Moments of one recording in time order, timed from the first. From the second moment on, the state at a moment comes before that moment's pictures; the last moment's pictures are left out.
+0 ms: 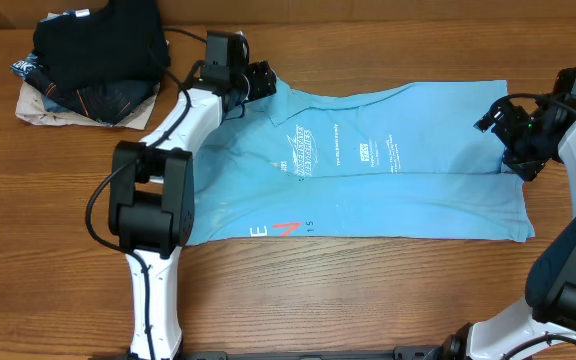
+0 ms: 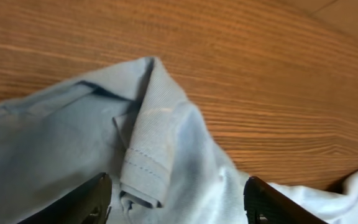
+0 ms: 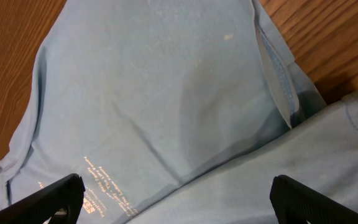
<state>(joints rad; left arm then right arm) -0.21 2.32 1.74 -0.25 0.23 -0.49 -0.36 1.82 1.41 -0.85 -0.26 0.47</state>
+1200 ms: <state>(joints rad) -0.21 2.35 1.74 -0.29 0.16 -0.55 -0.36 1.82 1.41 -0.43 -0.30 0.47</state>
